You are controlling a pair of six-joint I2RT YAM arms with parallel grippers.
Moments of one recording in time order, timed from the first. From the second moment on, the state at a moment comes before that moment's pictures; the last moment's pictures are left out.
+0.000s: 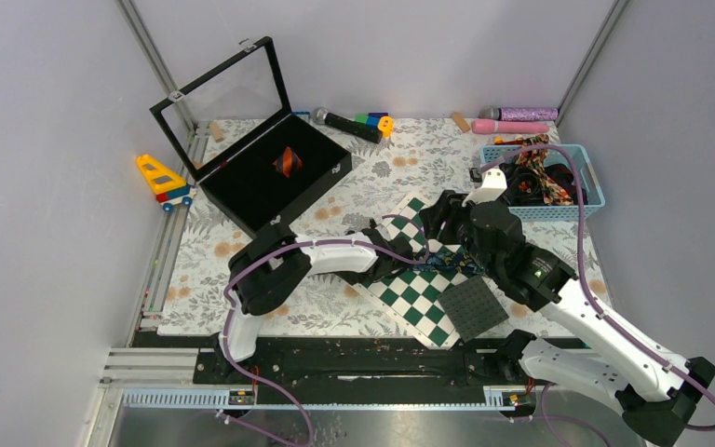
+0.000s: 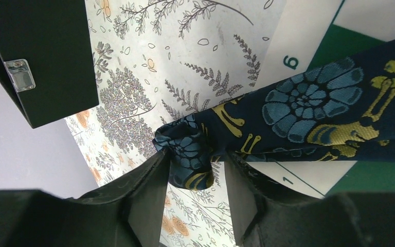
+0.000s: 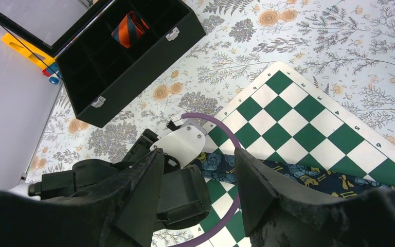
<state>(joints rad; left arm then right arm) -1.03 2.02 1.31 -0.96 -0.76 -0.49 0.78 0.87 0.92 -0.41 0.38 0.55</state>
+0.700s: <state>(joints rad) -1.03 1.99 1.33 -0.96 -0.77 -0.50 0.78 0.87 0.92 -0.41 0.39 0.55</state>
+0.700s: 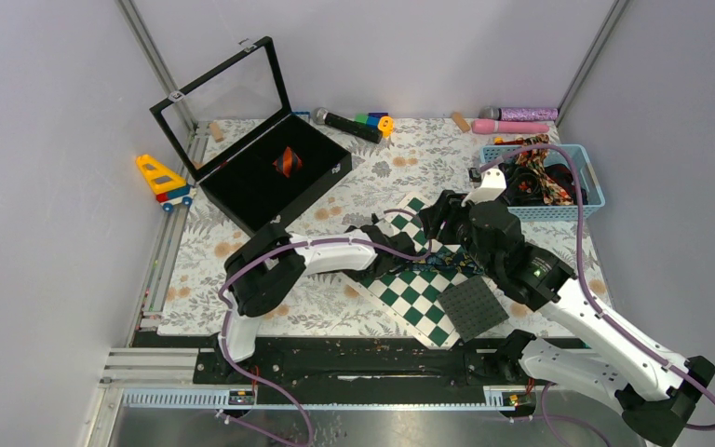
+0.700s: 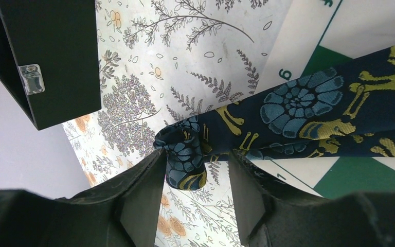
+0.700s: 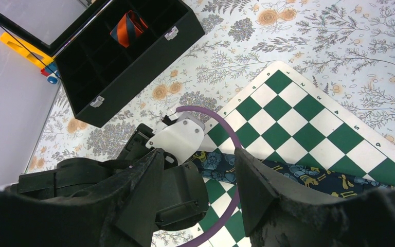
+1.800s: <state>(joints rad) -0.80 1.59 1.33 -0.76 -0.56 -0.47 0.38 1.00 1.27 -0.55 0.11 0.67</state>
